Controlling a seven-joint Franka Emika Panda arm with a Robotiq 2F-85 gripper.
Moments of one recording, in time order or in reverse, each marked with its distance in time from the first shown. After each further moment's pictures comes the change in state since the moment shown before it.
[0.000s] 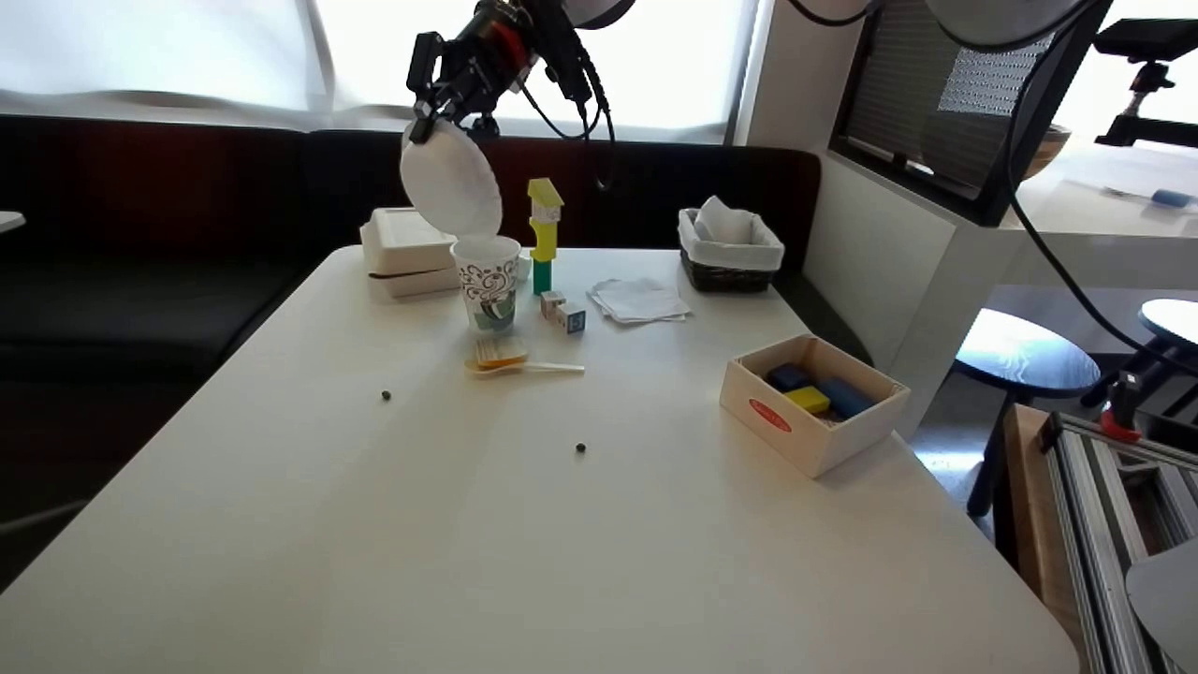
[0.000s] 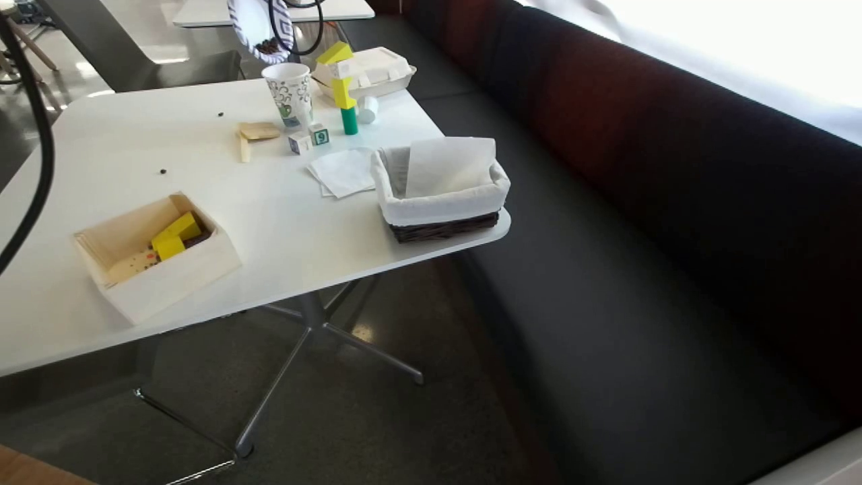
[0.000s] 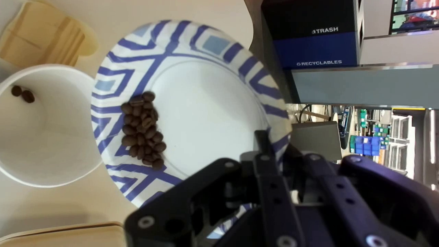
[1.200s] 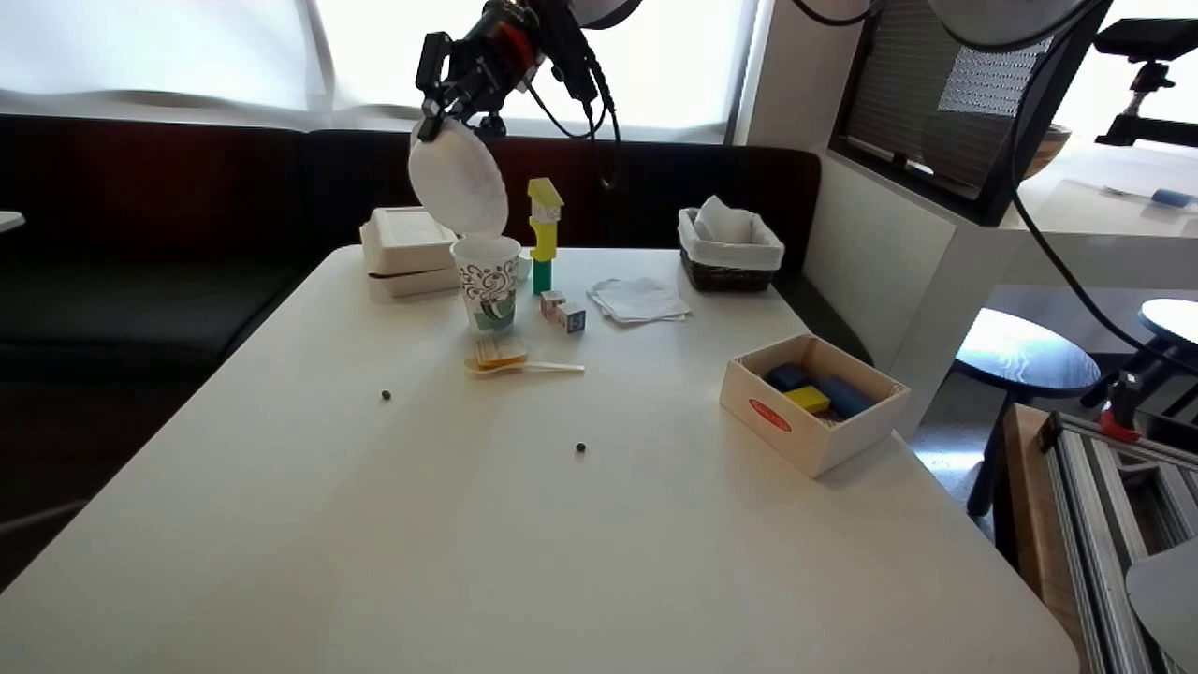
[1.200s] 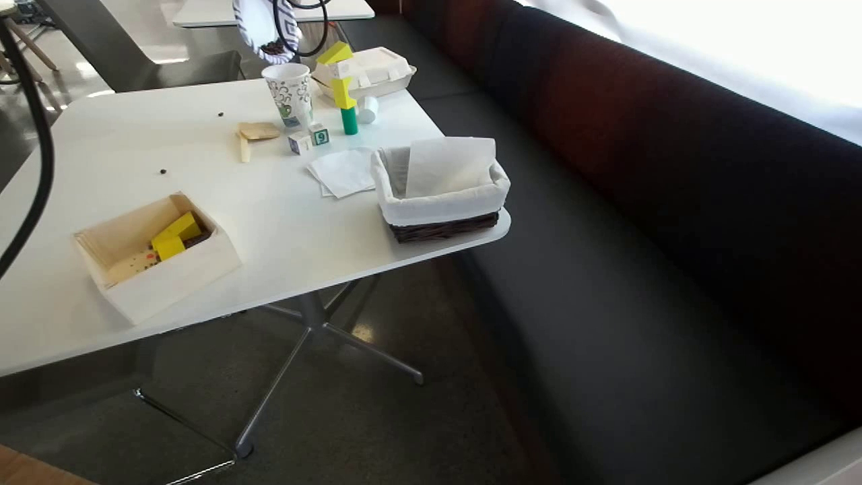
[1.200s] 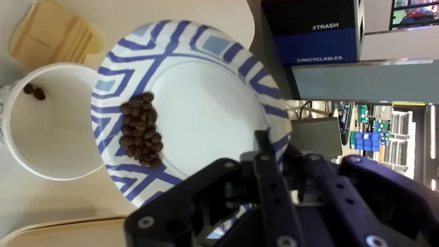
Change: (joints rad) arm -0.015 0.000 0.000 0.000 0.000 0.000 0.000
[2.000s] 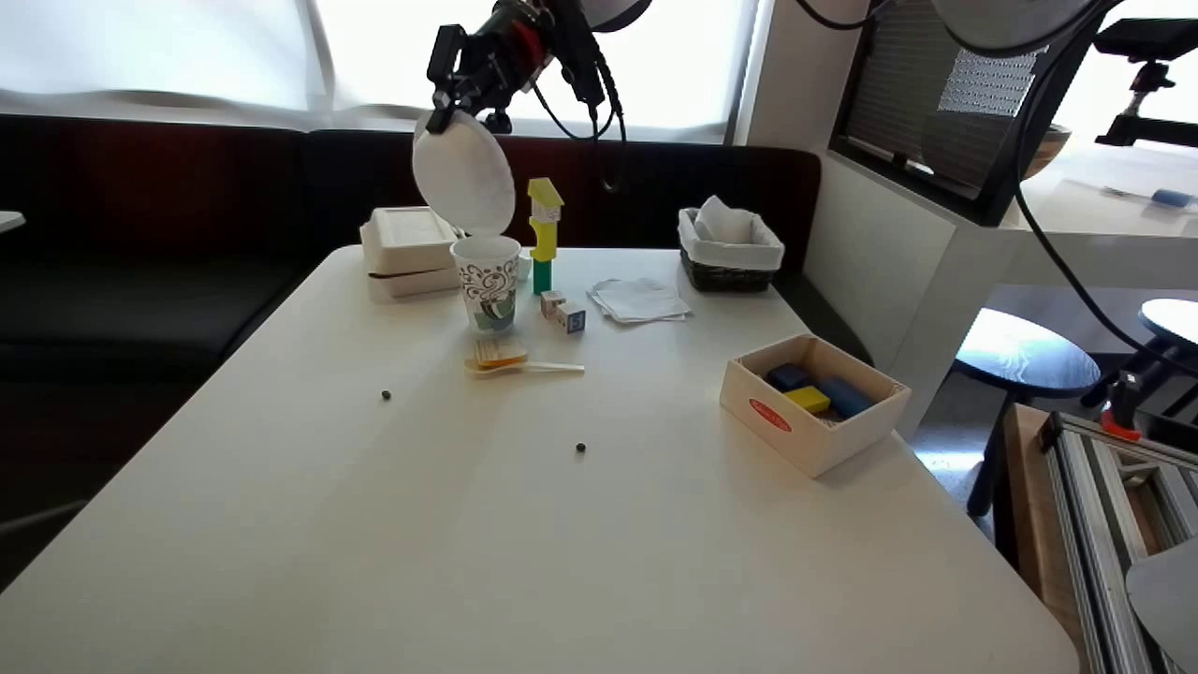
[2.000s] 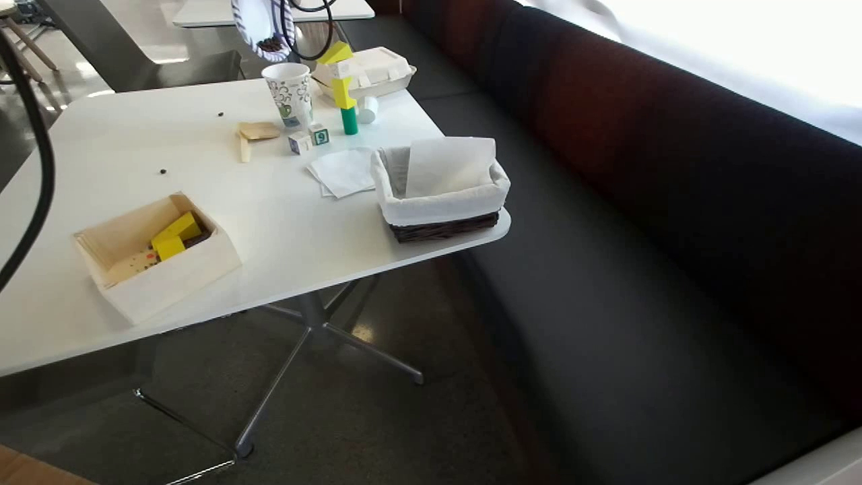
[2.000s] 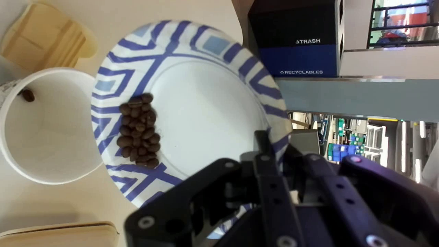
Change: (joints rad) arm -0.041 0.006 0.049 -0.007 0.000 -0.045 -0.067
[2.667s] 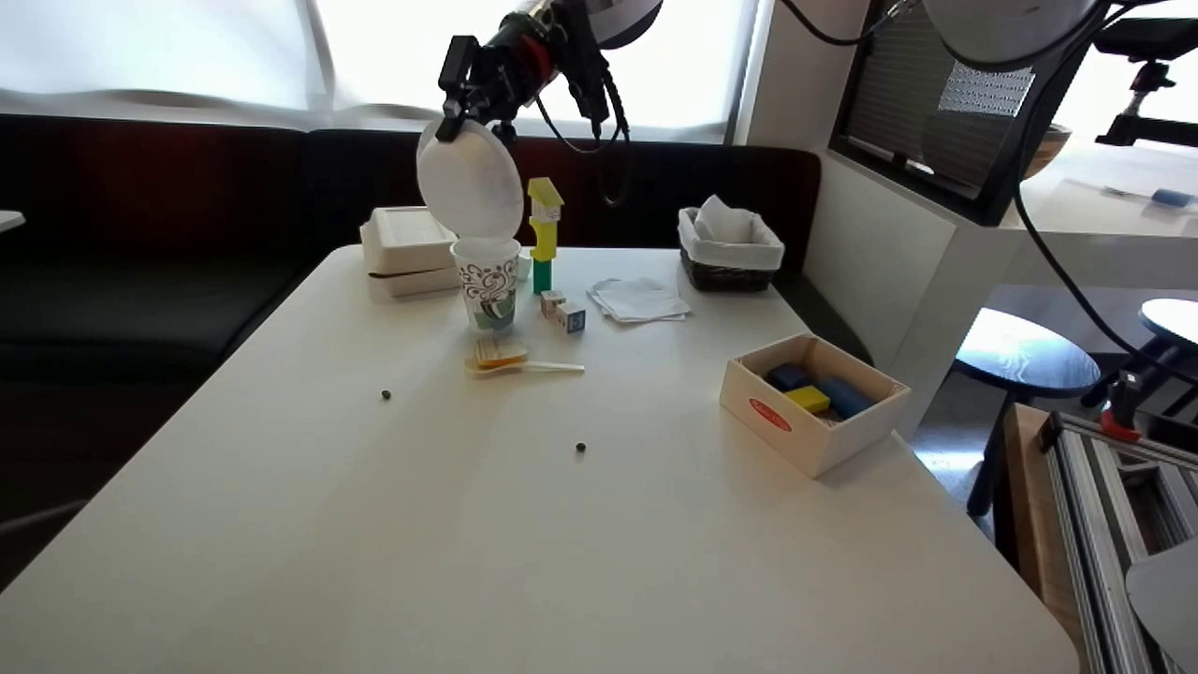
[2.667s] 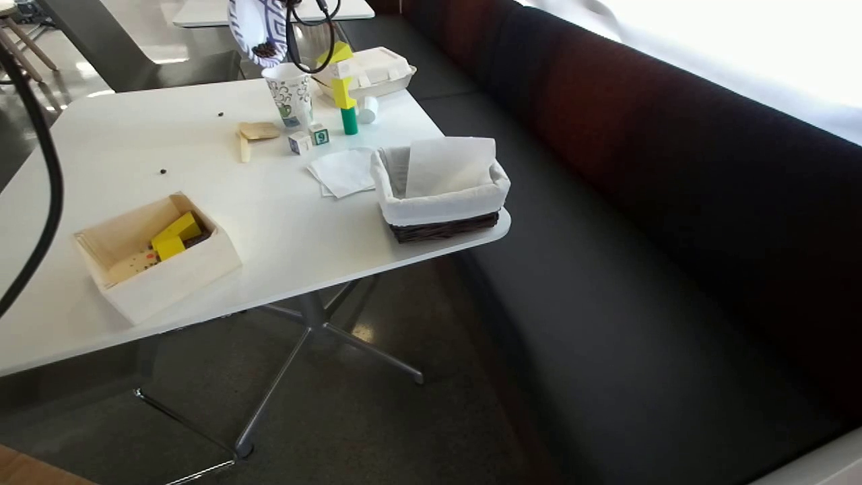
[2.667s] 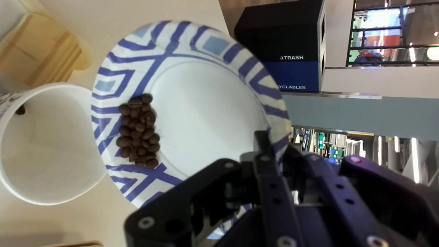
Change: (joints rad) arm -0.028 0.030 0.037 0.000 0.000 -0.046 -0.056
